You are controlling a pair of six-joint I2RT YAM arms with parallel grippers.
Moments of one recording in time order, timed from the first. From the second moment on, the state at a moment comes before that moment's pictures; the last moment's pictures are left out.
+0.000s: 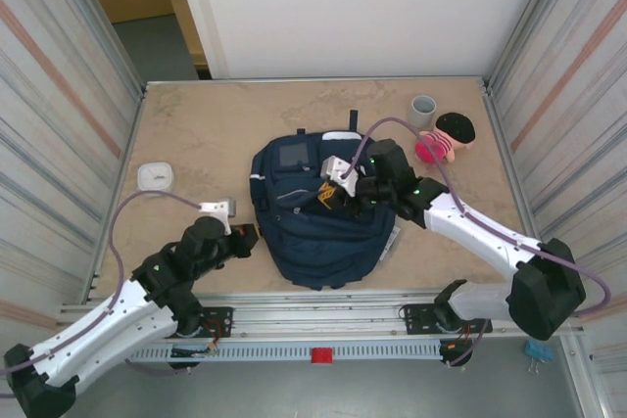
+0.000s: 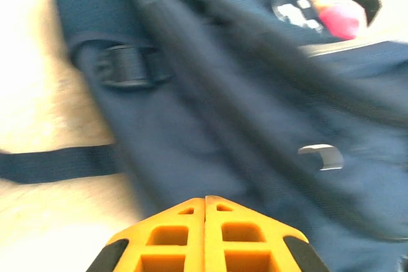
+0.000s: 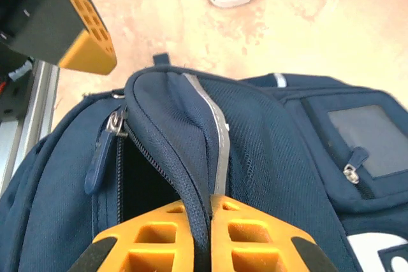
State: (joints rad) left arm -0.79 0.51 0.39 -0.49 -0.12 -0.81; right arm 0.65 1.25 0.87 -0.21 -0.59 -0.41
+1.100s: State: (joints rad) left arm -1.08 1.00 0.76 -0.51 -0.30 -0.77; right arm 0.73 1.32 0.93 -0.26 -0.60 -0.38
